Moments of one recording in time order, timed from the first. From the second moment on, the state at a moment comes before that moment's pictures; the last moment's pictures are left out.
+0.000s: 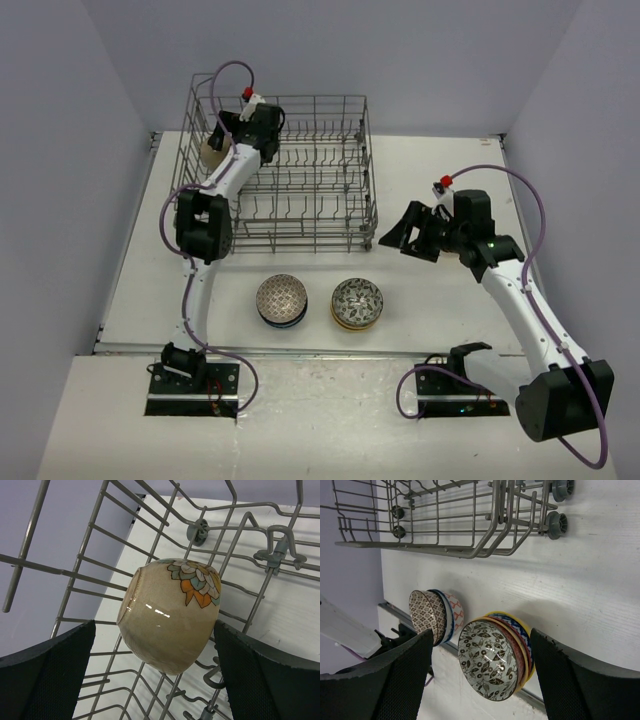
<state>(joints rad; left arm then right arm) -0.28 2.45 2.22 -0.43 -0.99 0.09 0.19 1.06 0.90 -0.56 -0.52 0.59</state>
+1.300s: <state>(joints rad) -0.19 2.38 2.21 -0.62 -1.04 0.01 0.19 1.01 0.89 -0.57 -0.52 0.65</state>
